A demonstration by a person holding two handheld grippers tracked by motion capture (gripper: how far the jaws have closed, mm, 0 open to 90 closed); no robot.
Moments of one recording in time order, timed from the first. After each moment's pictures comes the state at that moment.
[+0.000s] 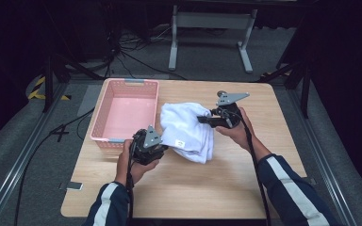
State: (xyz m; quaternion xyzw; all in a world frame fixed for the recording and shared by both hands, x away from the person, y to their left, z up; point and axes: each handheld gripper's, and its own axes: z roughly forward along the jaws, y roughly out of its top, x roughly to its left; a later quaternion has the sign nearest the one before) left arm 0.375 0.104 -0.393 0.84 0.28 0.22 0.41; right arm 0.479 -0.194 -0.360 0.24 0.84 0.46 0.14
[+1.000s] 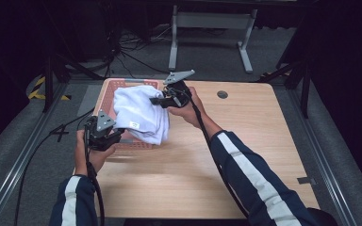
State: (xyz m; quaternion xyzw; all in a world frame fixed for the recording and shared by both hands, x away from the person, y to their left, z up) left arm 0.394 0.211 -0.371 0.79 0.40 0.28 0.36; right arm 0.533 -0.046 -0.334 0.20 0.84 0.48 0.12
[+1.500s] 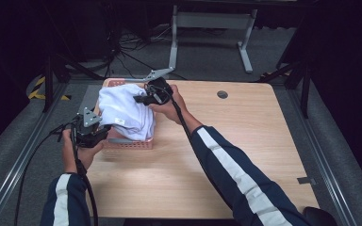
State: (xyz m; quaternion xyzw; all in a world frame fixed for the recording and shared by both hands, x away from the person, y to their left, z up) left arm 0.404 0.244 -0.378 0.77 0.45 0.29 0.35; right arm 0.549 0.009 -0.343 0.21 0.85 0.47 0.12
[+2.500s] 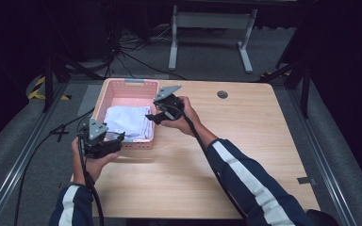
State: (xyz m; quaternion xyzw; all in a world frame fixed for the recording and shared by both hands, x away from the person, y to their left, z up) left arm 0.365 0.203 -0.386 0.75 0.42 0.30 0.40; right arm 0.506 -0.038 -0.368 0.16 0.88 0.42 0.16
